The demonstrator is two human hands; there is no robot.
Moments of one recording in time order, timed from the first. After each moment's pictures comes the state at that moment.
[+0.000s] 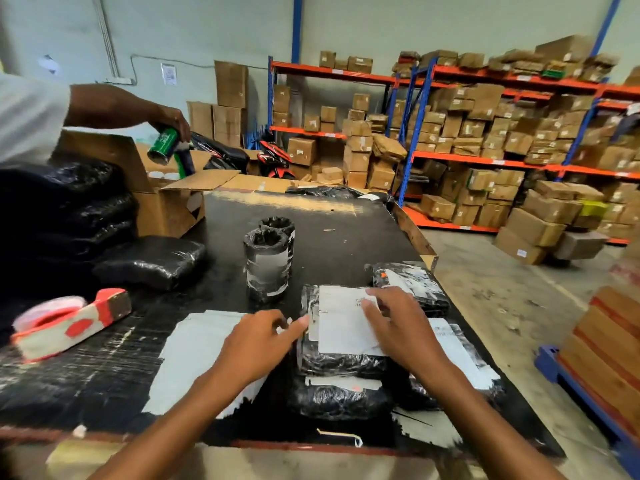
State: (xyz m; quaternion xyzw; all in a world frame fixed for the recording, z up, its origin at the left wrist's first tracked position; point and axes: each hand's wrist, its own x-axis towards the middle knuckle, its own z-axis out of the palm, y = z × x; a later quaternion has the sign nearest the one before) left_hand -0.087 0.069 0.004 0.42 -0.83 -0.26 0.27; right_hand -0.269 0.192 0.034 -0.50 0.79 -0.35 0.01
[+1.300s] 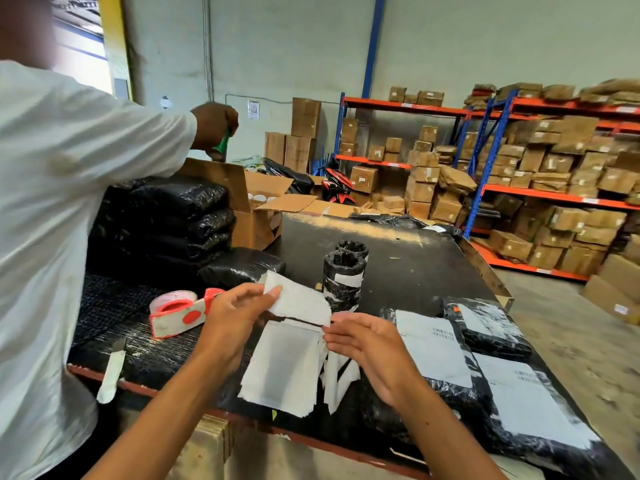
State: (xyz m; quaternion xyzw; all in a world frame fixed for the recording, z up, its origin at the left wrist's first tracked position) left_hand 0.037 0.054 0.051 0.34 -0.51 -0.58 0.54; right_hand -0.140 0.137 0.047 -0.37 0.52 -0.61 0.47
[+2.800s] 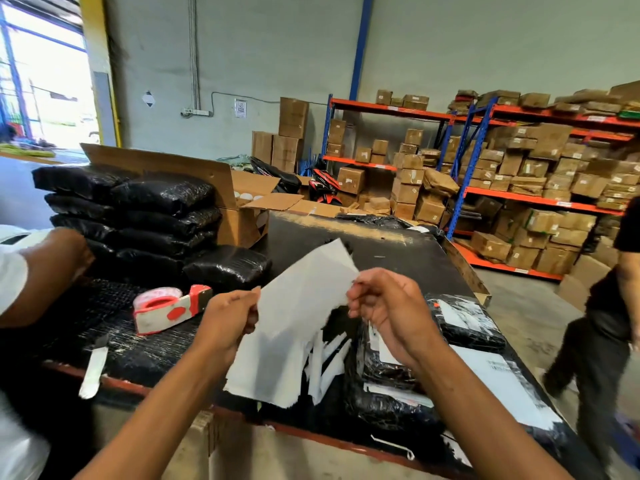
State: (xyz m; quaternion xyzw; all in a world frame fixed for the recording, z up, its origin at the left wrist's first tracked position) left_hand 0.026 0.048 0.042 0.41 -0.49 -0.60 0.48; right_hand -0.152 0.171 0.110 -0.44 0.43 -0.68 0.40
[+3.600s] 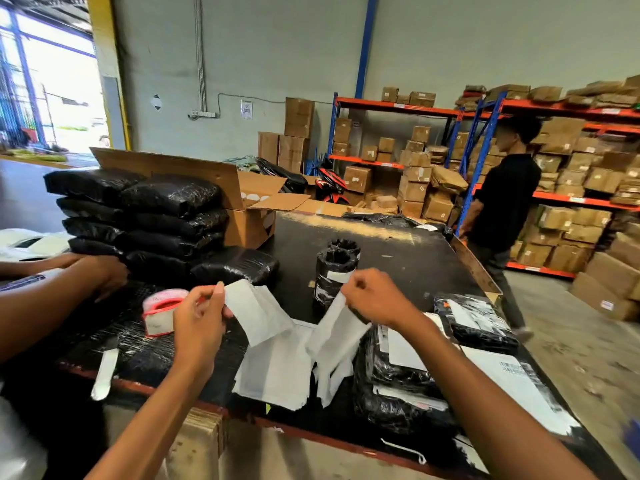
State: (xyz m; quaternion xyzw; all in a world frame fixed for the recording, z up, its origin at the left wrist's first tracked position) left_hand 0.054 0.032 0.021 0.40 -0.49 -0.43 0.64; right_hand -0.182 0.097 0.092 -0.61 0.71 -0.32 0.13
